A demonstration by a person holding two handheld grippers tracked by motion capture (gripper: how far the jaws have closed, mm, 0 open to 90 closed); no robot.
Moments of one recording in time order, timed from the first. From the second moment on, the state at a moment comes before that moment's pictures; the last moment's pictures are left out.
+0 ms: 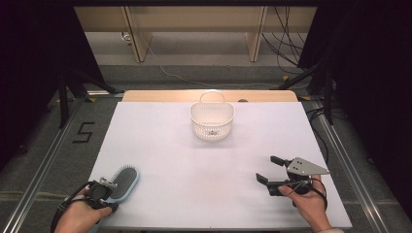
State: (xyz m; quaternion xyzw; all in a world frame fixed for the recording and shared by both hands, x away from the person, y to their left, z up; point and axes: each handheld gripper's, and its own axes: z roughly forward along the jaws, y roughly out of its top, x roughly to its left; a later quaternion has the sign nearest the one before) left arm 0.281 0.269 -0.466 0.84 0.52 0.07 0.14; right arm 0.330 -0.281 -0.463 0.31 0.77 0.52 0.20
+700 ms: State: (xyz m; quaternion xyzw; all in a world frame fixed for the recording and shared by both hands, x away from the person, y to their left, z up) left arm 0.287 0.282 -0.450 0.81 0.56 0.13 0.11; right arm 0.331 -0.281 -0.464 0.31 0.77 0.52 0.20
